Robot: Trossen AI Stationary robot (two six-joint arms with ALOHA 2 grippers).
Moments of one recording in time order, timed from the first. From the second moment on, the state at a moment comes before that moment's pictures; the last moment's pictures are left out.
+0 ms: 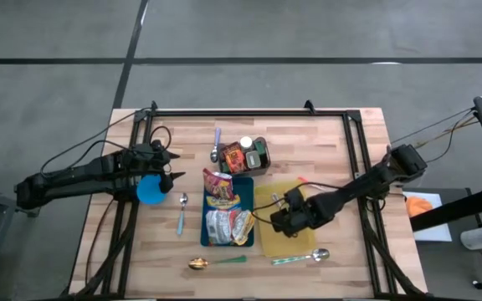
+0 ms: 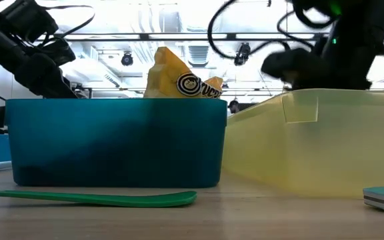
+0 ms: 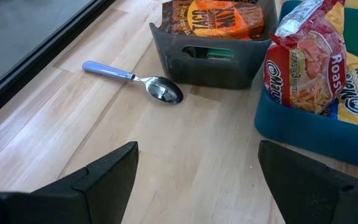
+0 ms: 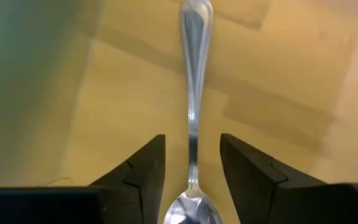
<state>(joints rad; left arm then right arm) 0.33 0.45 0.29 -0.47 -0.05 0.02 0.43 1.68 0.95 -0.58 0.35 1.59</state>
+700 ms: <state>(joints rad) 0.33 0.45 0.29 -0.47 -0.05 0.02 0.42 1.53 1.25 -1.27 0.27 1.21</state>
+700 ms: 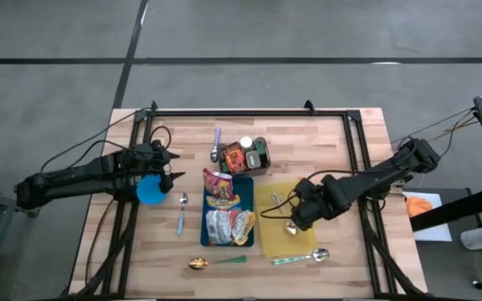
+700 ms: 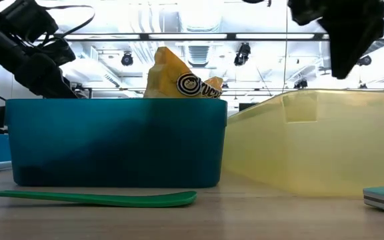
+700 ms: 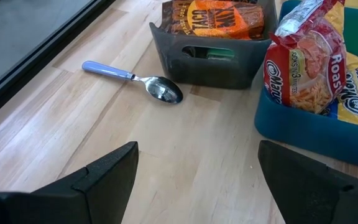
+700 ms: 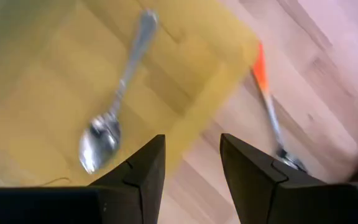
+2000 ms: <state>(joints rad) 0.33 0.45 0.29 -0.47 -0.05 0.02 0.05 1.18 0.62 -1.01 0.08 0.80</state>
